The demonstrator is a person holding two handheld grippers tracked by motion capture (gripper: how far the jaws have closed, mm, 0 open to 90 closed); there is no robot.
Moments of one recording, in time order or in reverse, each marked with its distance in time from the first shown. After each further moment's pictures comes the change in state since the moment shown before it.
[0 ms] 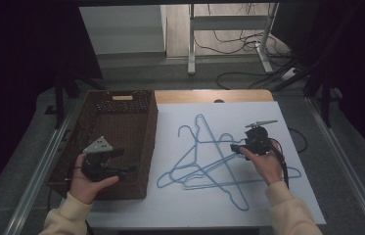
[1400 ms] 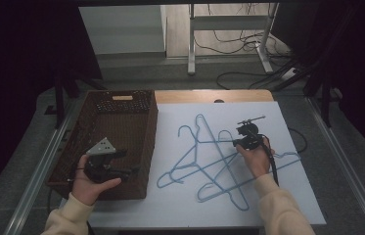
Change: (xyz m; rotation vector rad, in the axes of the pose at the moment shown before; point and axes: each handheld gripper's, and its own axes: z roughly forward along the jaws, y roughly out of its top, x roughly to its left) left arm -0.008 0.001 0.003 0.009 -0.013 0.027; right arm 0.001 0.013 0.034 0.083 -0.089 0.052
